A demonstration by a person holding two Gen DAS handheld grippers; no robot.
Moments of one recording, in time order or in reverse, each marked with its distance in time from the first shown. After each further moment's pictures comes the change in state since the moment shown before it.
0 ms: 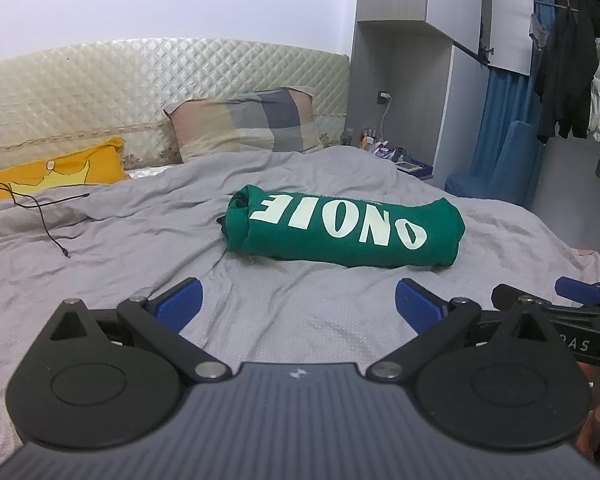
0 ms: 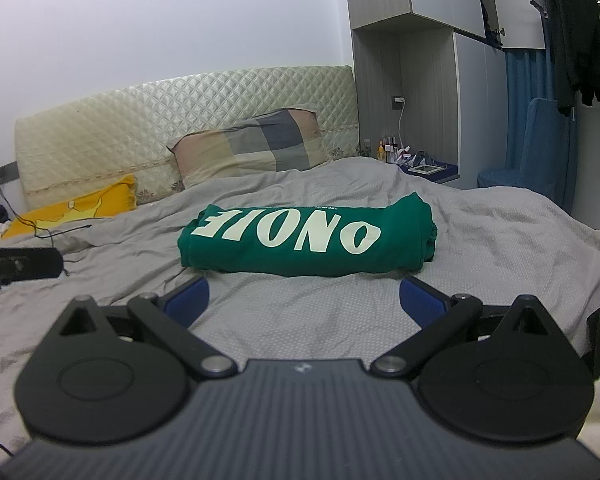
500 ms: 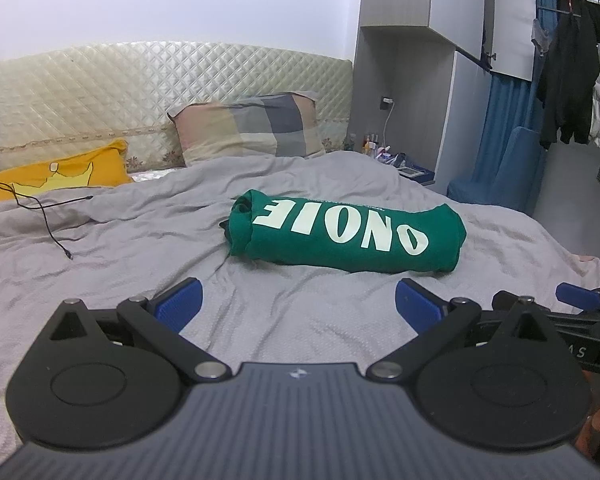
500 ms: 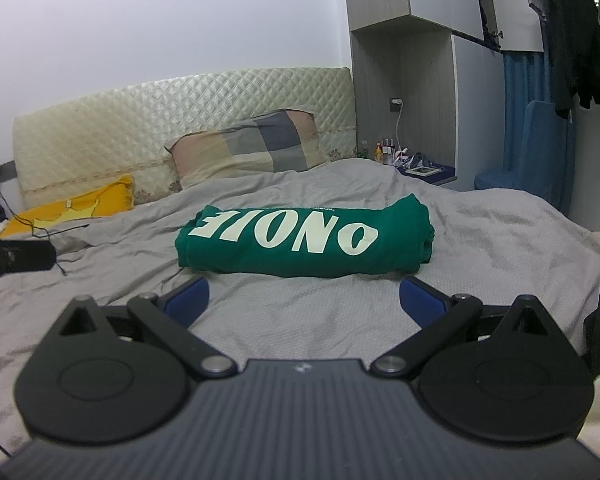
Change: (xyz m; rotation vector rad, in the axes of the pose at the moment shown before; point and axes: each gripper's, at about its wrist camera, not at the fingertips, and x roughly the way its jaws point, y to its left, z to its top) left arm -0.005 -0.002 0.003 -0.006 -0.016 0.007; right arm -0.003 0.005 -0.001 -0.013 -0.005 -0.013
